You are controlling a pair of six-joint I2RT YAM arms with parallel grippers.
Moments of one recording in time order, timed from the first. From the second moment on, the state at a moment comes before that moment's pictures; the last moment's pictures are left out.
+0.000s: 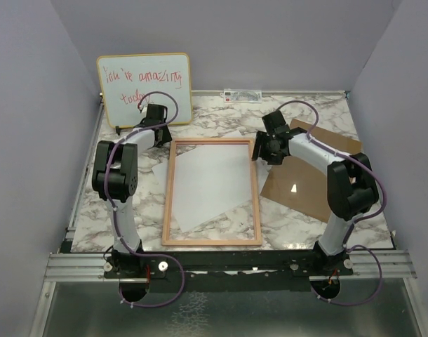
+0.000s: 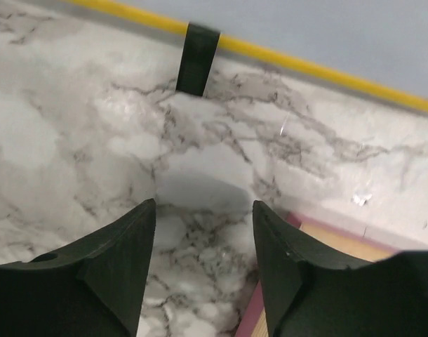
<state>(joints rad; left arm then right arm) -0.13 2.06 1.41 -0.19 -0.26 -0.44 0.39 1.81 1.28 -0.52 0.05 0.56</state>
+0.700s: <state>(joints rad) -0.13 1.78 1.23 -0.27 -0.11 -0.44 0.39 1.91 1.27 -0.52 -0.20 0.47</state>
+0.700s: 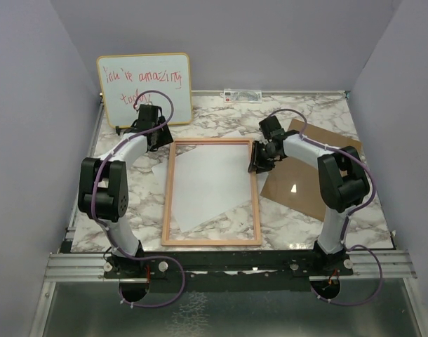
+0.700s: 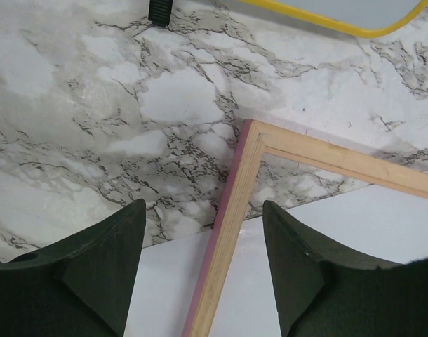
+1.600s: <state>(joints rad) -0.22 1.71 1.25 -0.28 0.15 -0.47 0.39 1.95 1.39 -0.50 -0.13 0.58</state>
